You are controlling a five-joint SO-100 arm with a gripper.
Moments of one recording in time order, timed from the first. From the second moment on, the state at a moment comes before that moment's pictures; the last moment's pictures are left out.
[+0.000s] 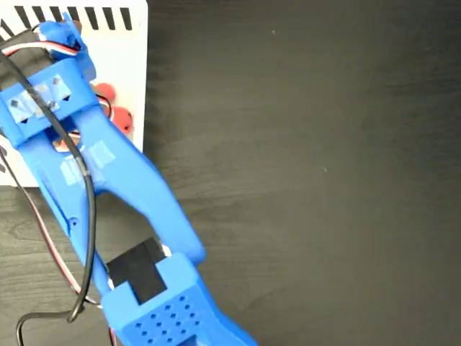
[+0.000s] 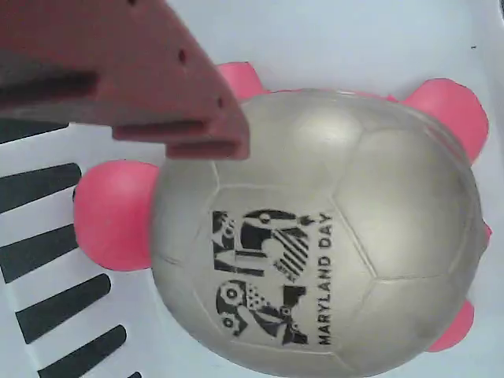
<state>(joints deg) -21.4 56.6 51.9 87.8 36.4</state>
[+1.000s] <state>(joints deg) -6.4 128.8 118.5 62.4 10.5</state>
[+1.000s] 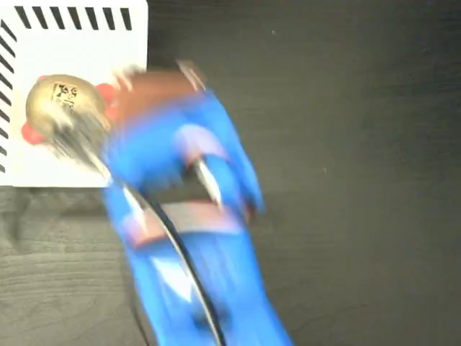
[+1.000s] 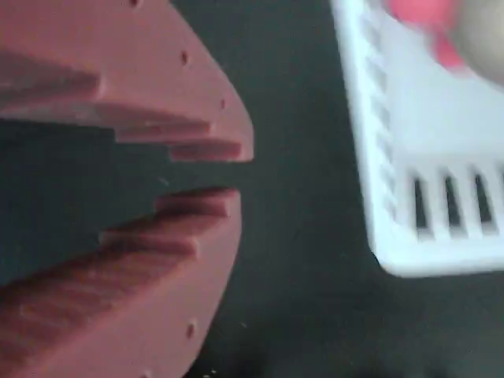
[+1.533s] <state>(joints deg) -3.1 164.6 161.2 59.2 3.4</state>
